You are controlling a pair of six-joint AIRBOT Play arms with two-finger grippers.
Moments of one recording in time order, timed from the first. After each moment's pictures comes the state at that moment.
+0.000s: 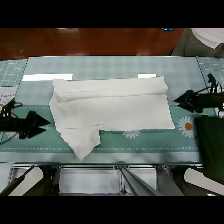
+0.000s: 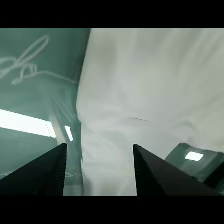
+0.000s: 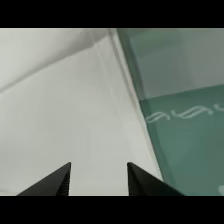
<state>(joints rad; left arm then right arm) 0.64 -1.02 0.55 0.94 -1.35 -1.37 -0.47 -1.27 0.82 -0.79 1.14 1.19</state>
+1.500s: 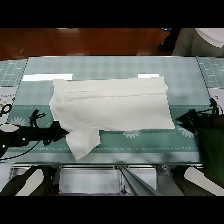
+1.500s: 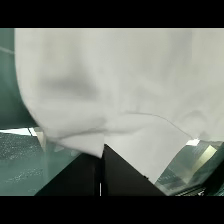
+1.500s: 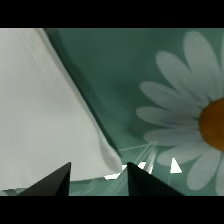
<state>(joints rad) 0.36 -0.97 0.29 0.74 -1.09 -1.32 -0.64 -1.19 0.60 -0.93 1.20 1.27</state>
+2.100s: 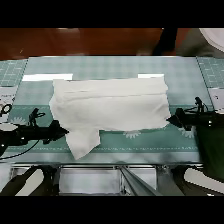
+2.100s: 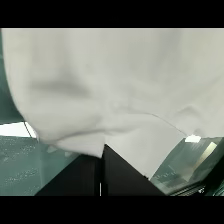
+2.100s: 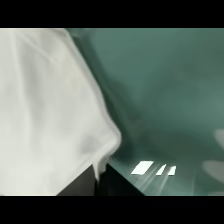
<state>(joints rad) 0.38 -0.97 0.32 0.74 -1.11 -1.30 -0.50 -1.31 0.60 -0.75 1.10 1.15</state>
